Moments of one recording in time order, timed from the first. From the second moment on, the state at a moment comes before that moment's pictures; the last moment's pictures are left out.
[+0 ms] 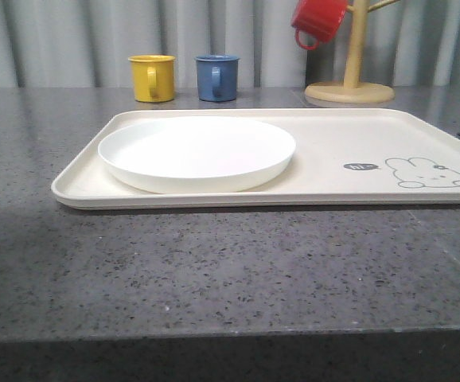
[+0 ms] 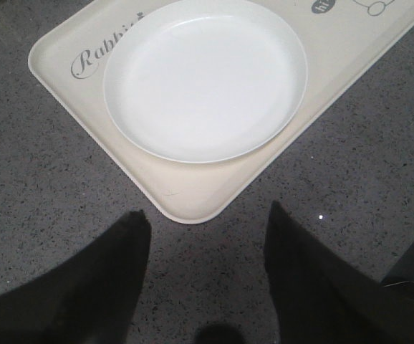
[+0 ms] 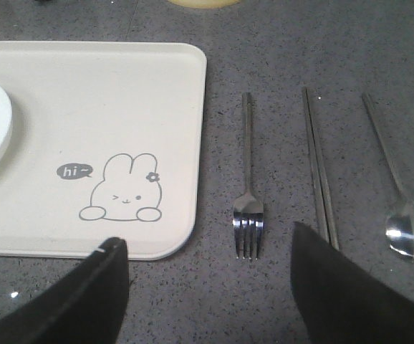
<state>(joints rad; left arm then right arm) -0.71 0.92 -0.95 0.08 0.83 0.03 0.03 0.55 -0.60 0.03 0.61 0.04</state>
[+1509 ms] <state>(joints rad) -0.71 0.92 -0.95 0.08 0.82 0.03 -0.13 1.34 -1.22 0.13 1.16 -0.12</state>
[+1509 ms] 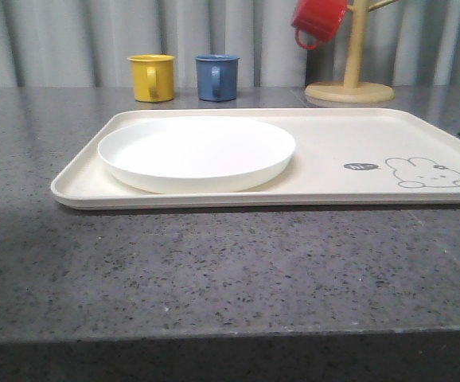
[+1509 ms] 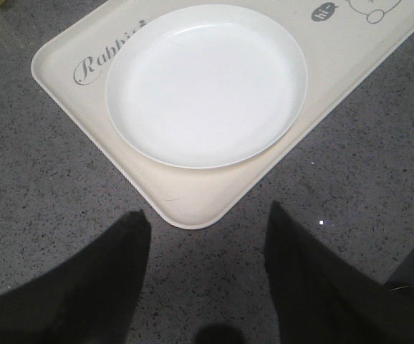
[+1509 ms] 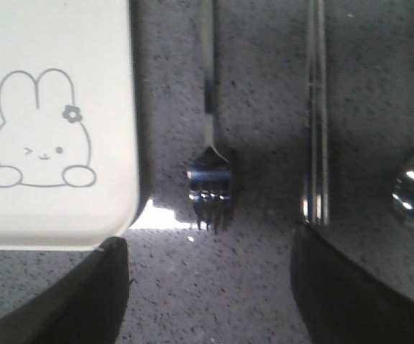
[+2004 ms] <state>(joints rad) -0.71 0.92 -0.95 0.08 0.82 0.03 -0.09 1.64 -1.35 0.05 1.16 -0.13</state>
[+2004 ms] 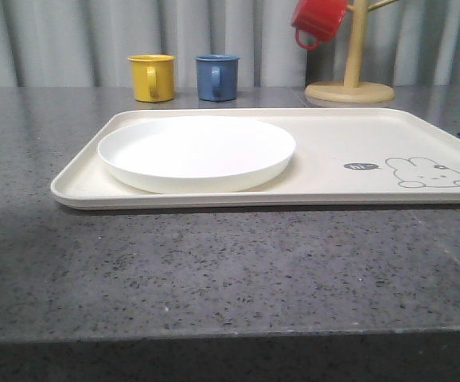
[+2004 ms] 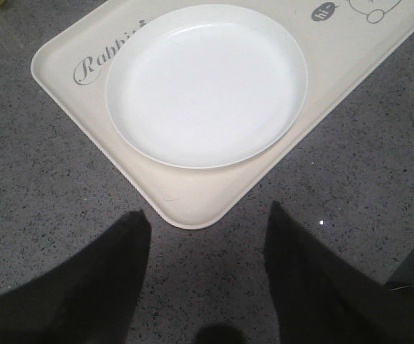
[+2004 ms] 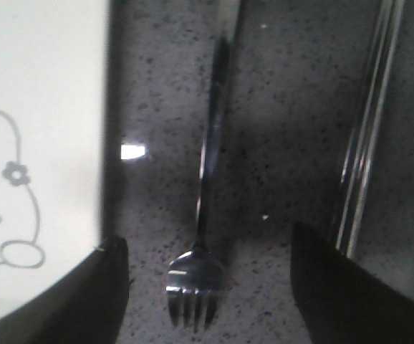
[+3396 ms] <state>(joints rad) -0.71 0.92 -0.95 0.08 0.82 0.03 -0.05 1.76 -1.45 -0.02 1.19 -0.12</state>
